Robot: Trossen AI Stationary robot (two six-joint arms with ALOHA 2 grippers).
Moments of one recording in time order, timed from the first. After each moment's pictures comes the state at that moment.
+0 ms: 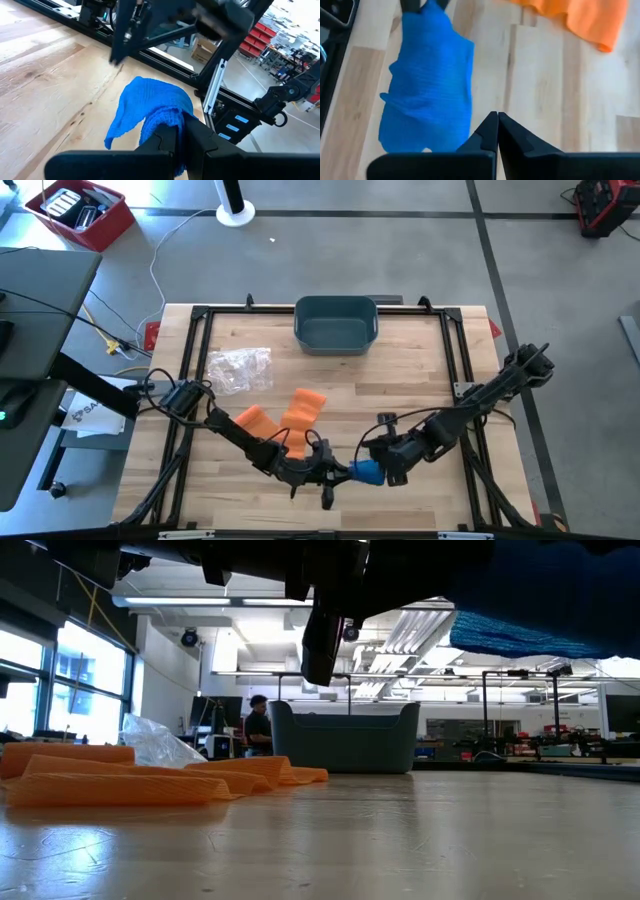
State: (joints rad) left arm -0.53 2.13 1.17 0.78 -0.51 -0.56; right arm 0.59 1.54 1.13 -0.69 0.29 0.38
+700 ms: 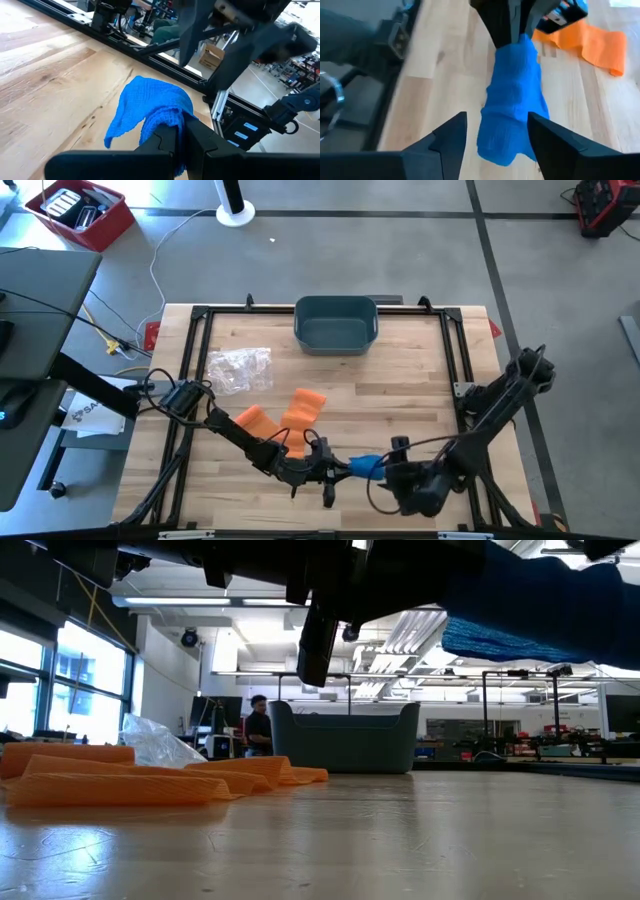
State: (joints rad) left arm -0.53 2.13 1.17 0.78 -0.56 -0.57; right arm 0.84 1.58 1.13 -0.56 0.53 0.56
